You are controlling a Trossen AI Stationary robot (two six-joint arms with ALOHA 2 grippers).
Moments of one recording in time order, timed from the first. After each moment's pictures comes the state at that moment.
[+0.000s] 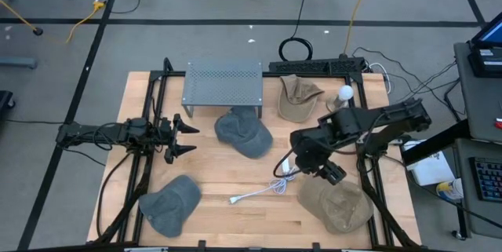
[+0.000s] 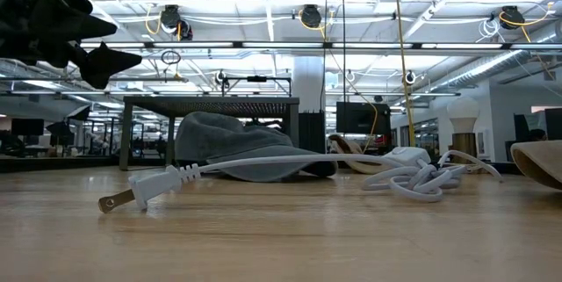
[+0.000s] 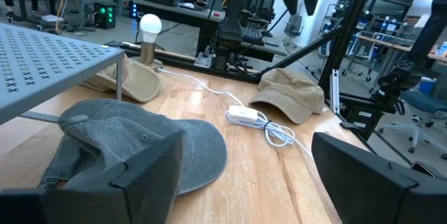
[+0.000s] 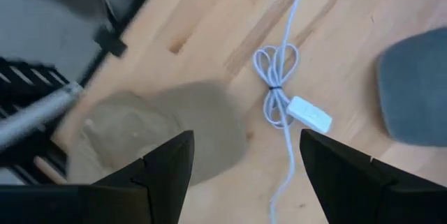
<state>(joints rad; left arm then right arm) -0.05 0.07 0.02 0.01 0.00 -0.21 0.27 1.56 1.69 -1.40 -0.26 -0.35</state>
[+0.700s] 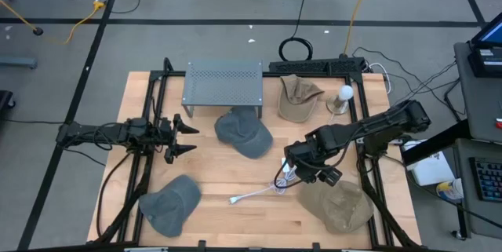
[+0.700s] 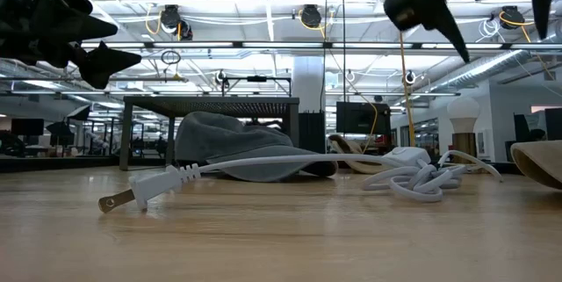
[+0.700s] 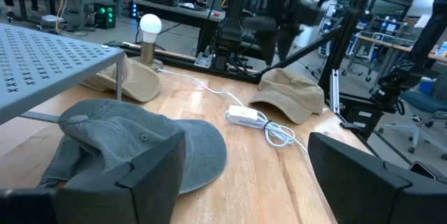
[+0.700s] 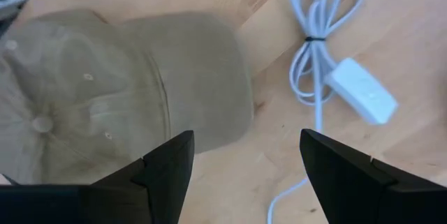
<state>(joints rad) -0.05 0.07 0.02 0.01 0.00 -0.21 0.27 1.56 1.29 -1.21 -0.24 -0.54</state>
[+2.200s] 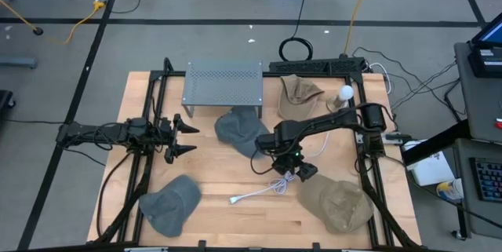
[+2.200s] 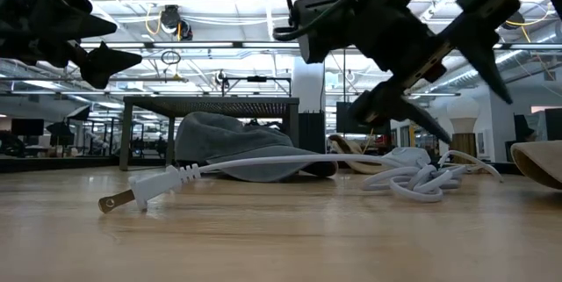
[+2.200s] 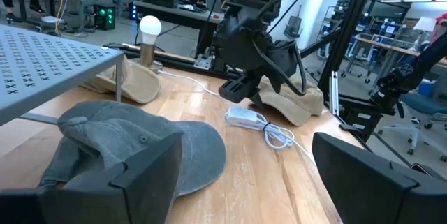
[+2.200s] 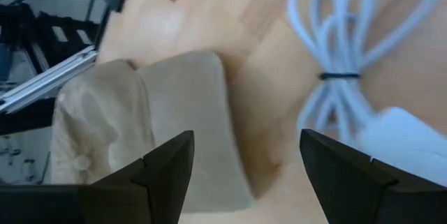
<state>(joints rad) -0.05 0.07 0.01 0.03 0.00 -0.21 0.06 1.96 1.38 -1.23 -0.64 -0.70</state>
